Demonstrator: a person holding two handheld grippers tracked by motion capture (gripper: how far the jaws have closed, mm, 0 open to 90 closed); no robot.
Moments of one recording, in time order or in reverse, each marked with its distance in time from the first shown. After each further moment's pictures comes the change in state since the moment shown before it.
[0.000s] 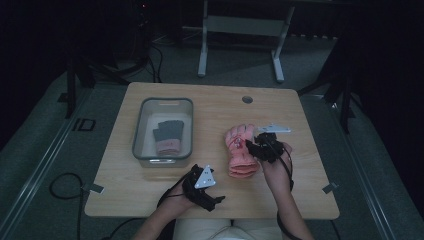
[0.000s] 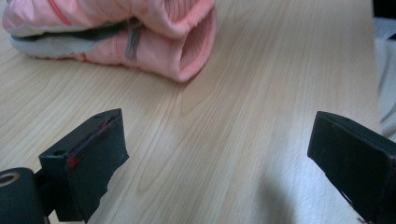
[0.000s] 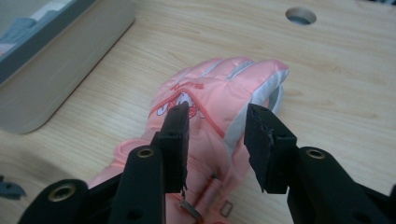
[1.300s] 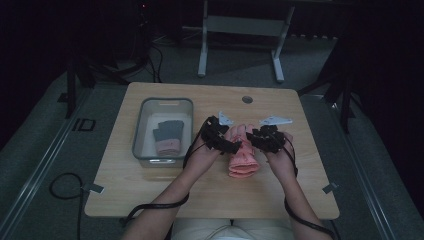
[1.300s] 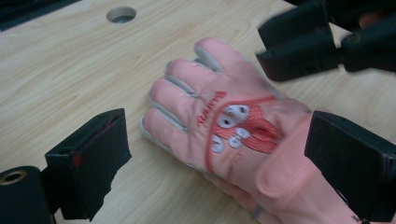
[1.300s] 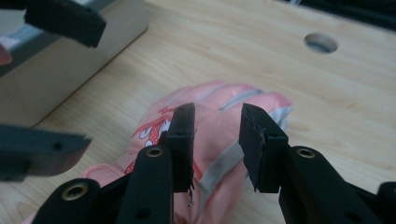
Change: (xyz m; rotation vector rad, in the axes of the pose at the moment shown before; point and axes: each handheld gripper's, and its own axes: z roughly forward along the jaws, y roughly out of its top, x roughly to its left) left arm 0.091 0.117 0.033 0.079 0.202 -0.302; right arm -0.026 0.013 0.025 -0.028 0.107 -0.101
